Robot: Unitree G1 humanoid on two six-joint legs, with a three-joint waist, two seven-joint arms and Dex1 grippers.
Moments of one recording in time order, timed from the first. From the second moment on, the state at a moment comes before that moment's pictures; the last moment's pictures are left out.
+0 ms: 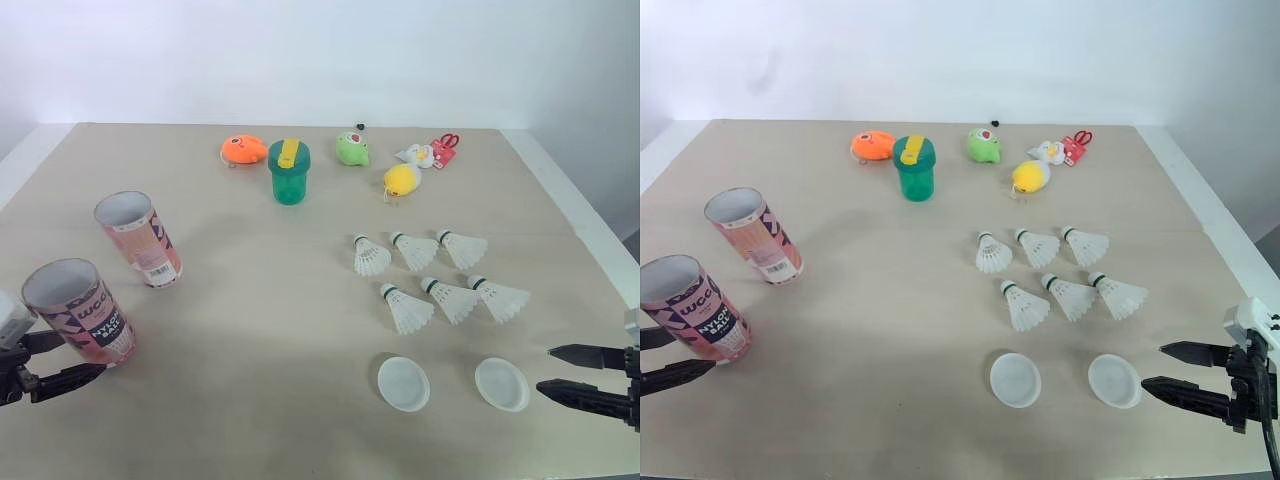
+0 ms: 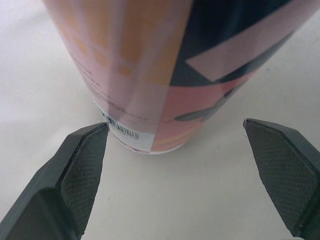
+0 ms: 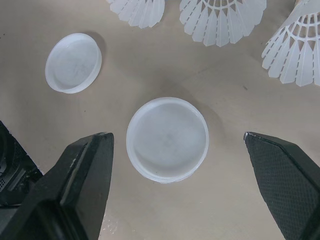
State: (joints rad) left arm 0.46 1.02 0.77 -0.31 -0.51 0.76 -1.16; right arm 0.45 -1.08 -0.75 -0.19 0.56 0.70 1.39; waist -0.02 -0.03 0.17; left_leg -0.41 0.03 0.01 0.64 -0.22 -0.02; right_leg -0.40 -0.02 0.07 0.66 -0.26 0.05
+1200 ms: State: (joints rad) left arm 0.50 0.77 0.92 -0.34 -0.52 0.68 -1.05; right arm -0.06 -1.13 -0.58 -0.46 0.88 0.83 1.29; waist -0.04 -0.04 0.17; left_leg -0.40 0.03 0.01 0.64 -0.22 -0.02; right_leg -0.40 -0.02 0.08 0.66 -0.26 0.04
